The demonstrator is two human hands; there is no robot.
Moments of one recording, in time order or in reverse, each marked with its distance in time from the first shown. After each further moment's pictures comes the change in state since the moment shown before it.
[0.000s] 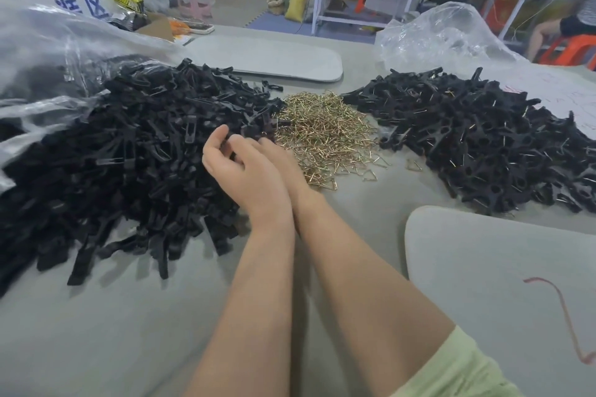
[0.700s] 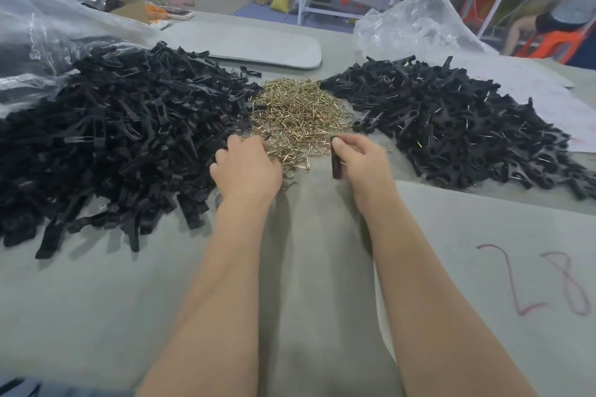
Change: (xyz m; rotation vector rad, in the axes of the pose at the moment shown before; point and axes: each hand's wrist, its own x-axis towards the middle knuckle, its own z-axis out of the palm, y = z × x) left_hand -0.009 -0.005 -0.011 1.321 -0.667 0.270; right_hand -0.105 0.084 -0.064 1.020 0.488 0.547
